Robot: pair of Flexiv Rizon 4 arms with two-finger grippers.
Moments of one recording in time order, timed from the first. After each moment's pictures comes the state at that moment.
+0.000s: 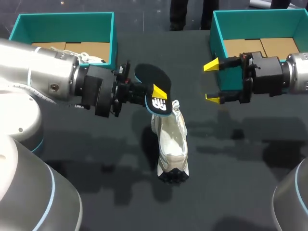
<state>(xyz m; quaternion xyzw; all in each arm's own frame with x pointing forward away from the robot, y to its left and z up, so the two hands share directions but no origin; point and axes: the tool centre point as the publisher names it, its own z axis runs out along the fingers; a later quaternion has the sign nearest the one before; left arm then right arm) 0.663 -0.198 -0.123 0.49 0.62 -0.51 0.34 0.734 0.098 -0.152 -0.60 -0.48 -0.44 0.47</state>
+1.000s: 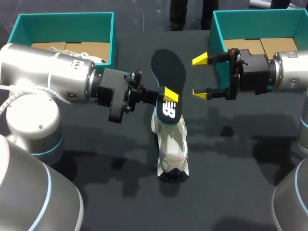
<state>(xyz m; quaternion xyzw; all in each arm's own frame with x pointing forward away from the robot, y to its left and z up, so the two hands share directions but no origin) 0.675 -0.230 -0.138 0.59 0.49 -0.47 0.43 0.745 0.130 -0.144 -0.58 -0.46 -0.44 0.50</state>
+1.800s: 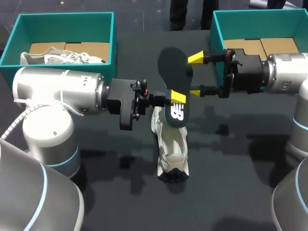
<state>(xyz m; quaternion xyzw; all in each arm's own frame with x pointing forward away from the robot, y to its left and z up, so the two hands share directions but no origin) 0.682 -0.248 -0.149 0.56 0.45 -0.48 0.50 0.753 0.140 -0.143 -0.55 -0.46 -0.48 0.50</state>
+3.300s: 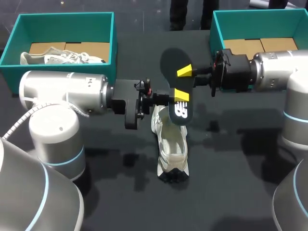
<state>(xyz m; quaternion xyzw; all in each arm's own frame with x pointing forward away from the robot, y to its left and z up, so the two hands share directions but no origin) 0.693 -0.257 -0.154 0.55 0.45 -0.48 0.51 0.757 0.164 -0.152 -0.53 -0.48 -0.46 0.52</state>
